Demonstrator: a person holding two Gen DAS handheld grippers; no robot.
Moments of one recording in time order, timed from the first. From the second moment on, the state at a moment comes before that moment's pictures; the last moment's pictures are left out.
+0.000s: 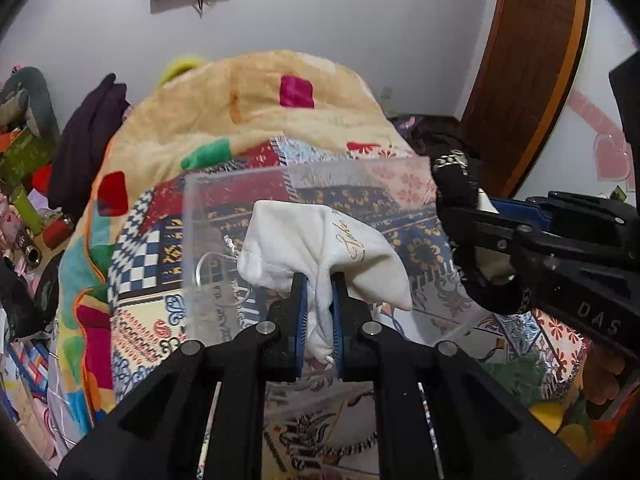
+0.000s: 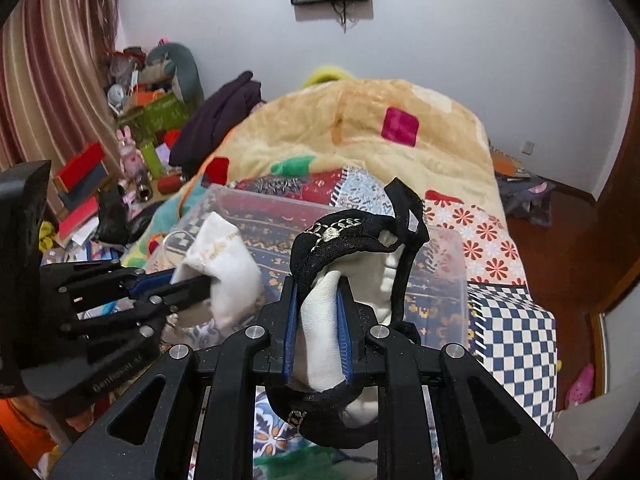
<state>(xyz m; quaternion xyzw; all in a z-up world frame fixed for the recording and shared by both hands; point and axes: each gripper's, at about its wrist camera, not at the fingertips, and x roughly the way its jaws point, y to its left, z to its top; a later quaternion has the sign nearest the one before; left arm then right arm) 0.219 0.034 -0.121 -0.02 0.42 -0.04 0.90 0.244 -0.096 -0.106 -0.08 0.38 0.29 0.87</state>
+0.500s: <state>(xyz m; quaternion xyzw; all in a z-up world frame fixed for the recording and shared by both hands) 0.205 0.029 -0.108 -0.02 0.42 -0.05 0.91 0.228 -0.105 -0.092 -0.11 0.35 0.30 0.88</state>
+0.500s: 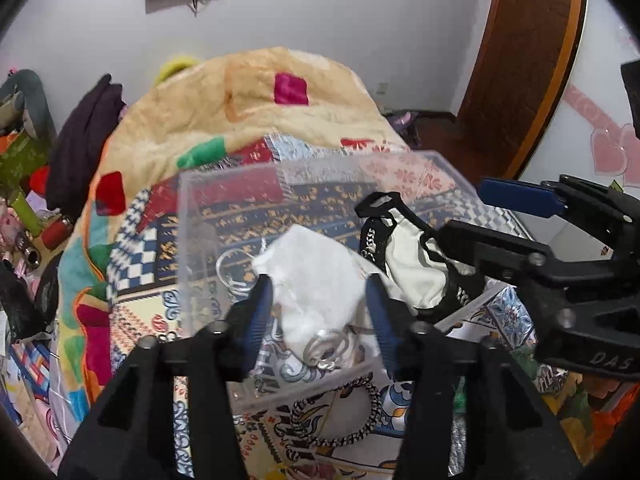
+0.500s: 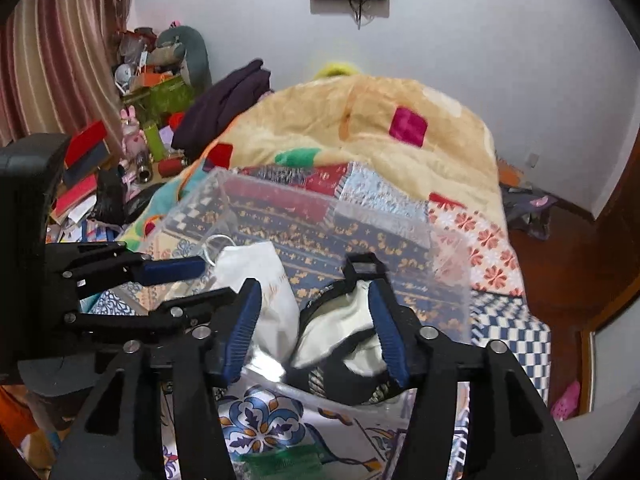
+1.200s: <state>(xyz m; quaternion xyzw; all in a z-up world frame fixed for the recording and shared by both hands) 0.066 0.044 -0.066 -0.03 0.34 -0.04 0.94 0.127 -0.157 -0.086 -0.05 0.32 0.27 0.91</state>
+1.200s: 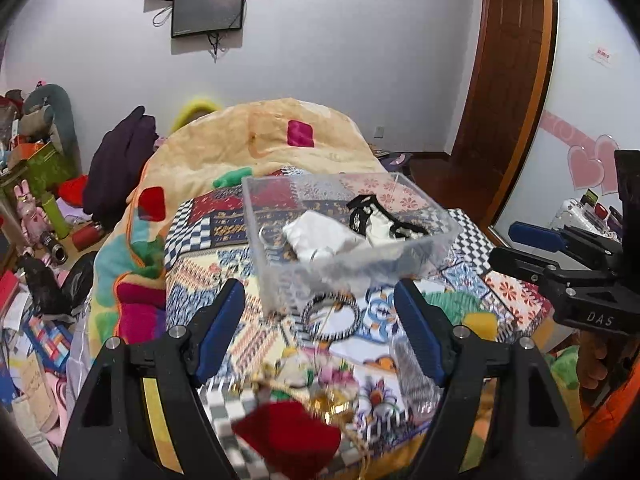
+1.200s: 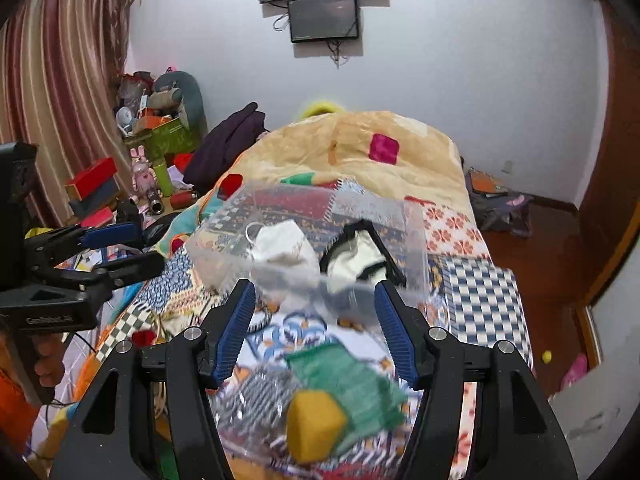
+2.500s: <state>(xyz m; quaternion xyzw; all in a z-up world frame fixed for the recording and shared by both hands) 0.014 0.044 -0.163 -0.06 0.40 -0.04 0.91 0.089 -0.176 -0.164 0.00 0.40 0.26 0.88</state>
